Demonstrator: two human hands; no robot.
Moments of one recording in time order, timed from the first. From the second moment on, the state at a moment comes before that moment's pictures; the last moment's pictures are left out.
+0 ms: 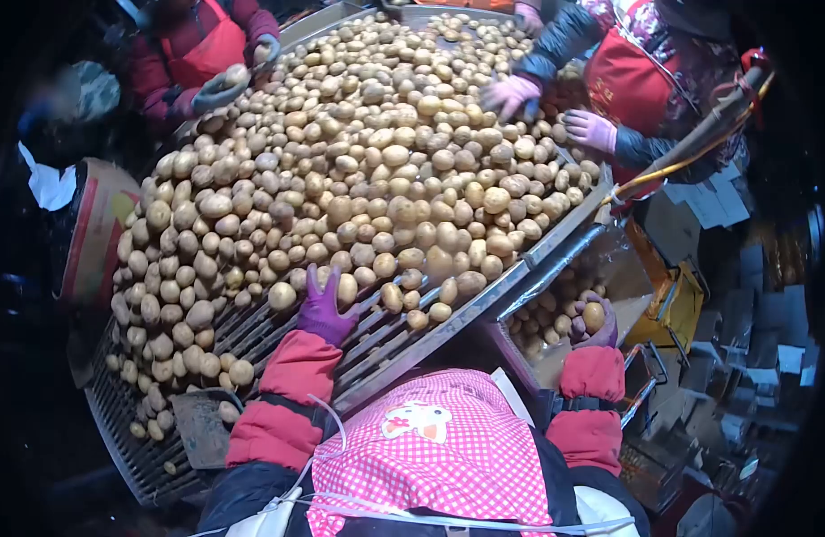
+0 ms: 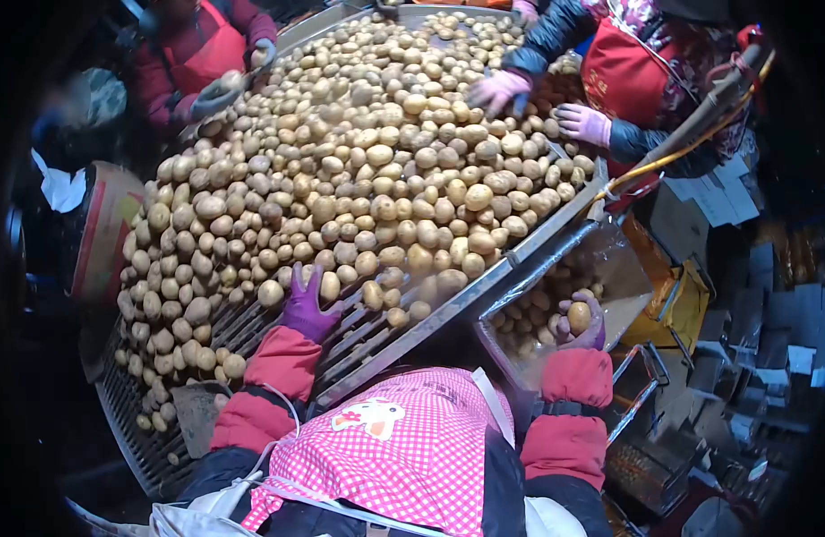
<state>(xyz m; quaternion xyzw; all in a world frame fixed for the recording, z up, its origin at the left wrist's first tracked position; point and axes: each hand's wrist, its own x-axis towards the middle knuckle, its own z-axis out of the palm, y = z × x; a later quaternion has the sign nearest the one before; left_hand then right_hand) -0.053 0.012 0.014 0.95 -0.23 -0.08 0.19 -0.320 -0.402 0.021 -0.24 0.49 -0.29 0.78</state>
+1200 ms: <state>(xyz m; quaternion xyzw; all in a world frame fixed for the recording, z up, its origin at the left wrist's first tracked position) -0.009 0.214 0.060 0.97 -0.05 0.07 0.21 0.039 -0.097 0.038 -0.94 -0.26 -0.10 0.19</state>
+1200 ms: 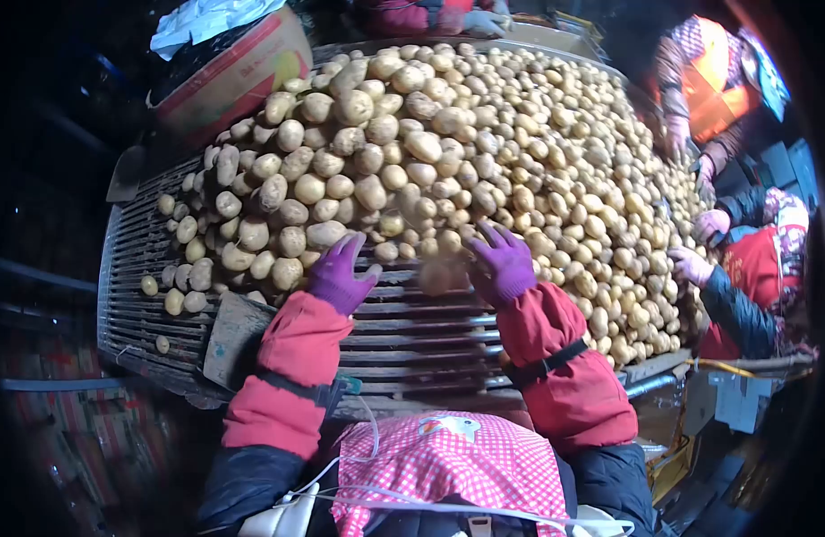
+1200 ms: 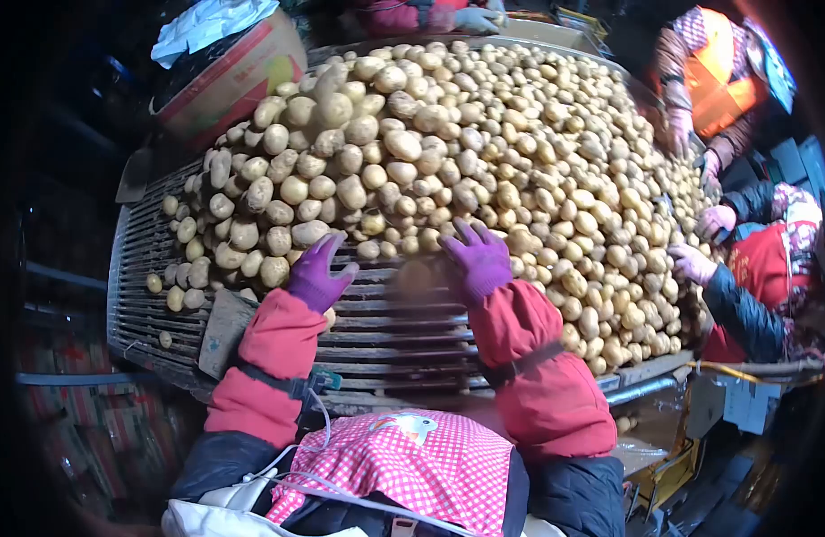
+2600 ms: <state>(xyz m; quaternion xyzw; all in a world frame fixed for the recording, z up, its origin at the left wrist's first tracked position) 0.099 0.081 0.023 0.97 -0.23 0.03 0.10 -0.057 -0.205 0.055 -0.96 -0.07 -0.12 0.25</state>
